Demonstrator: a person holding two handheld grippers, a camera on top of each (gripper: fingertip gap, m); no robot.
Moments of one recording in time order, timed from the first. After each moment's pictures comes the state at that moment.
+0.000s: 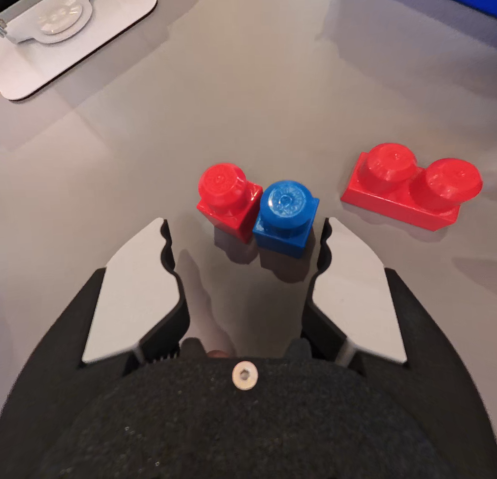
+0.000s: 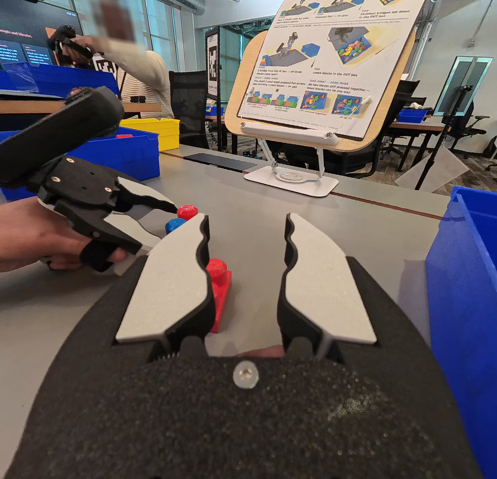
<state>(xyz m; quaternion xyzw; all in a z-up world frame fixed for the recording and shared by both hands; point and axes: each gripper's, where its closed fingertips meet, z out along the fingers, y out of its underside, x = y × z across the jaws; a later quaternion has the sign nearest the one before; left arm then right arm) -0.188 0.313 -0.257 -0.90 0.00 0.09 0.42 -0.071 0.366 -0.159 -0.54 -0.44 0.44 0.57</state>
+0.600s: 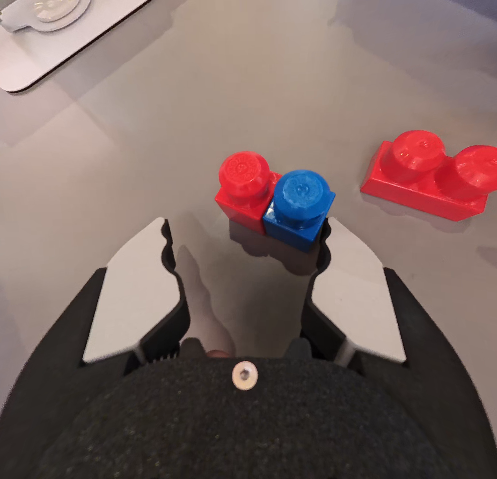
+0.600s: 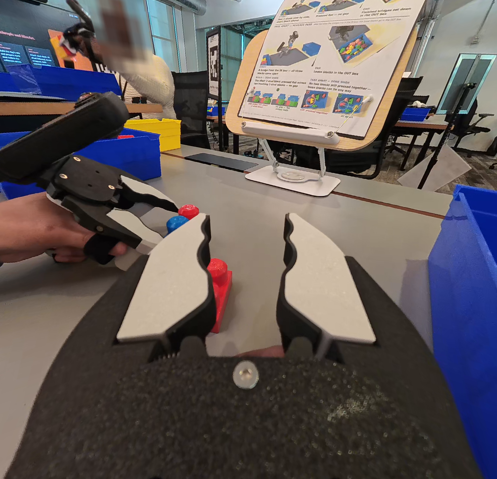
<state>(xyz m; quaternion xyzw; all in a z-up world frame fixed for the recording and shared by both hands) -0.202 0.308 -0.261 -0.91 0.00 0.08 0.41 -0.071 0.366 -0.160 -0.54 -0.44 0.44 0.57</state>
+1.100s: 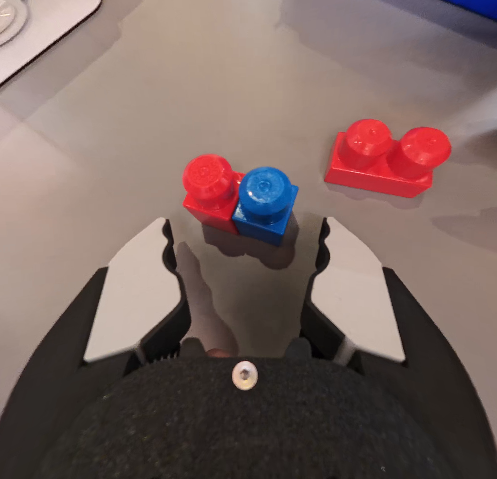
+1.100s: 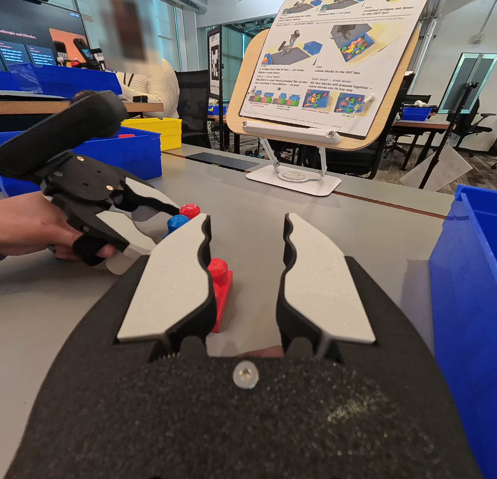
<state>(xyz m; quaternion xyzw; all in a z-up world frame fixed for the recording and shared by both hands) -0.182 0.308 -0.261 -0.91 0.06 0.02 0.41 -0.072 0.365 -0.160 -0.54 -0.45 0.44 0.57</state>
